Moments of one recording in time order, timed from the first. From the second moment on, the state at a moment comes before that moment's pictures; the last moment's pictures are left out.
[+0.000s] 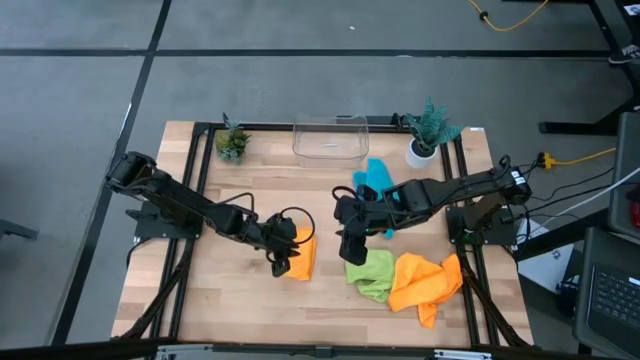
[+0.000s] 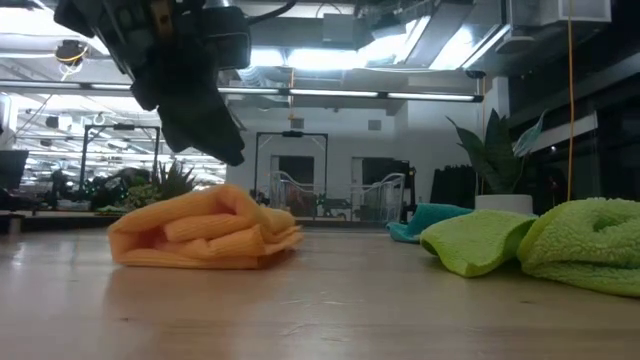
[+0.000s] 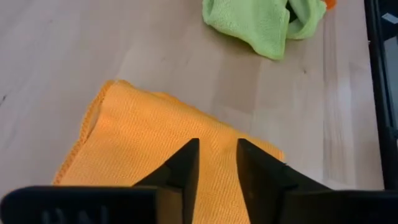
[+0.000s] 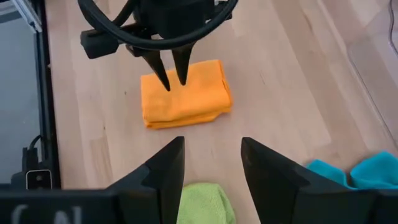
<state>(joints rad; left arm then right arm) -0.32 1.49 0.77 -0.07 -0.15 -0.62 0.28 1.71 1.76 -1.02 0.22 0.51</state>
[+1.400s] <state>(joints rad) -0.32 1.36 0.77 -0.24 0.06 -0.75 0.35 1.90 1.23 -0.17 0.22 -0.15</state>
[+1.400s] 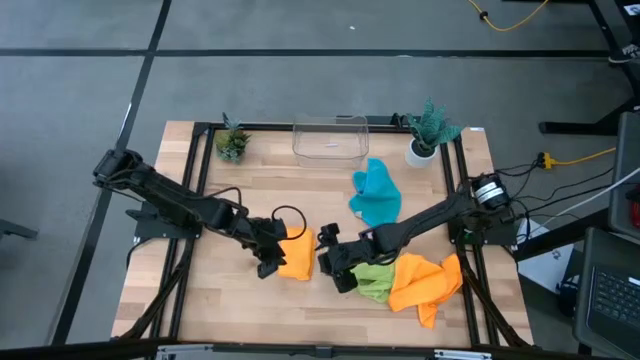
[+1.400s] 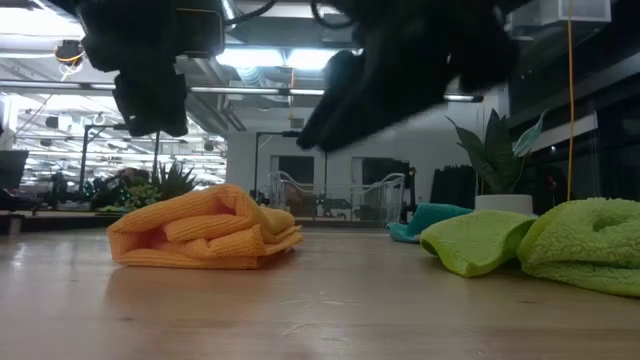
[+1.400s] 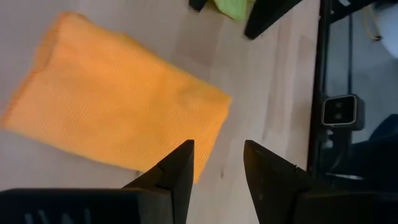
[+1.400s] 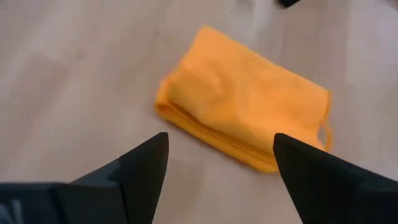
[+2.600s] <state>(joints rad) -0.27 1.37 0.77 -0.56 -0.04 -0.80 0.33 2.15 1.24 0.17 0.39 -0.93</state>
